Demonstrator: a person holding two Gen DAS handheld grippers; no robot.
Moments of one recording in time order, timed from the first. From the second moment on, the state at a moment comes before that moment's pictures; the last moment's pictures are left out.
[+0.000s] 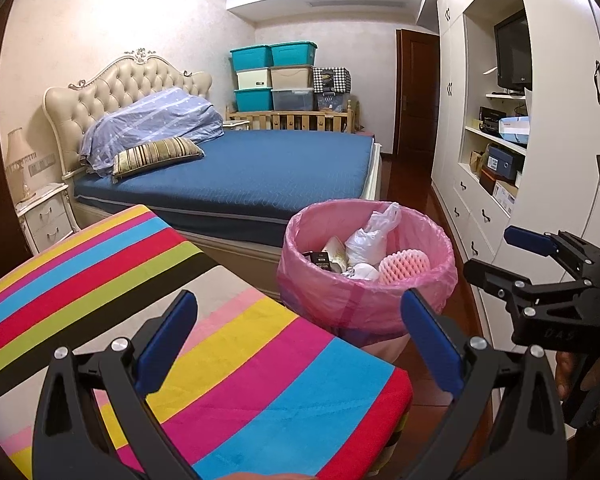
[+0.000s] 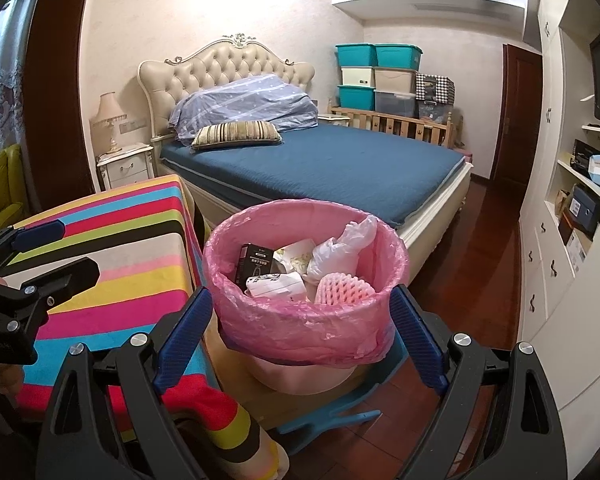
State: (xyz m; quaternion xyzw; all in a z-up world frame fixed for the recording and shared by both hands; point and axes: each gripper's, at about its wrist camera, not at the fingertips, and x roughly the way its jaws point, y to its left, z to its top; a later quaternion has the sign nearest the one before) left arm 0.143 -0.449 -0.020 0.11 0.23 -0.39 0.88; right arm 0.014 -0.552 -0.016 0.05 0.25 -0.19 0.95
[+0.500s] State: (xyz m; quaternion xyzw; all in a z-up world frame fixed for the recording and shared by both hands) left arm 0.143 -0.448 -0.022 0.08 0.24 -0.44 0.86; right arm 0.014 -0.556 -0.019 0.05 0.25 -0.19 0.95
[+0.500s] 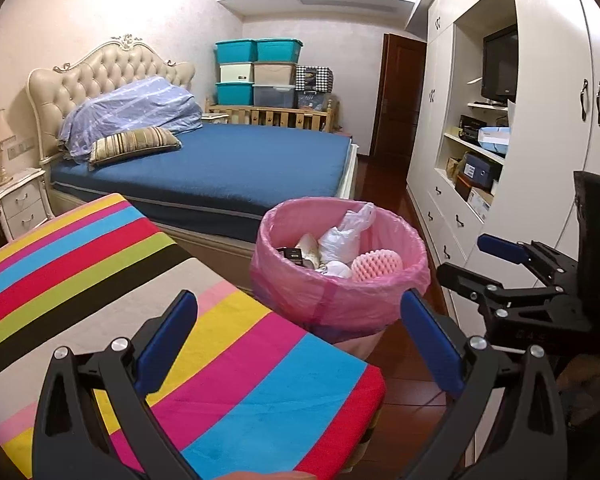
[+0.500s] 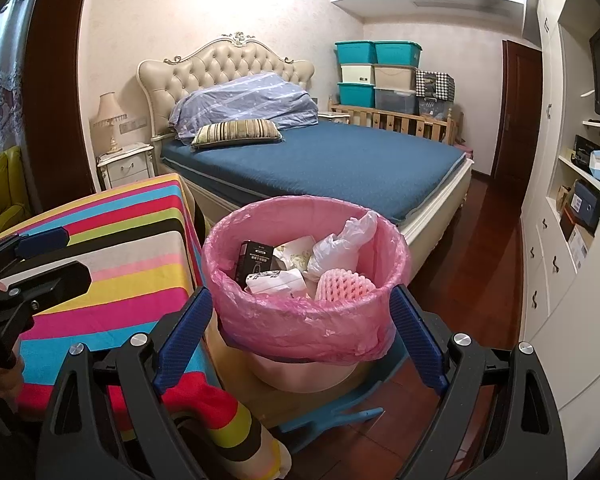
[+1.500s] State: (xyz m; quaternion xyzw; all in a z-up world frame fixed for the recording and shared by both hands) left arm 0.159 -0.457 -0.030 0.09 0.25 -0.42 0.87; right arm 0.005 -0.545 -0.013 0.03 0.24 -0.17 0.95
